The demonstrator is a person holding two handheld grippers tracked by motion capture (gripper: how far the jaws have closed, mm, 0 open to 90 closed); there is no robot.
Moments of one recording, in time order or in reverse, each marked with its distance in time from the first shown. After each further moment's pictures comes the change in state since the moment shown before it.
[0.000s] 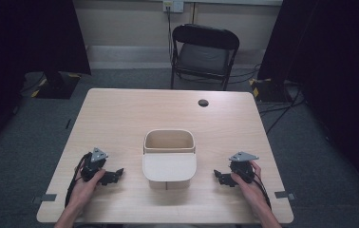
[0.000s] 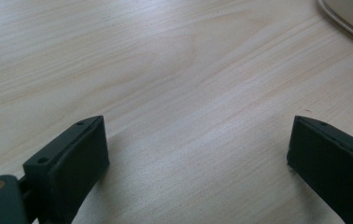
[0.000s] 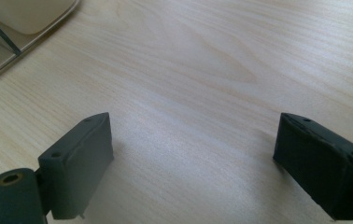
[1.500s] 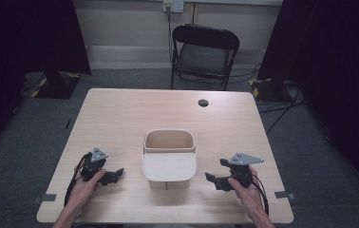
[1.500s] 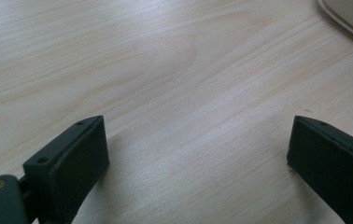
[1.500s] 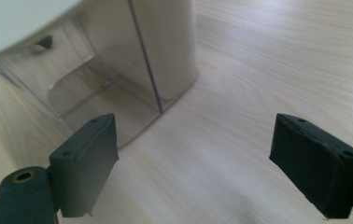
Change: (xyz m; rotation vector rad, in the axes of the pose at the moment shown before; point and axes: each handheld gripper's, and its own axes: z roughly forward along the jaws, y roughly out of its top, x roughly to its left) left arm 0.000 0.000 0.000 0.001 -0.001 0.001; right arm 0.033 0.021 -0.039 -0.171 0.245 -0.007
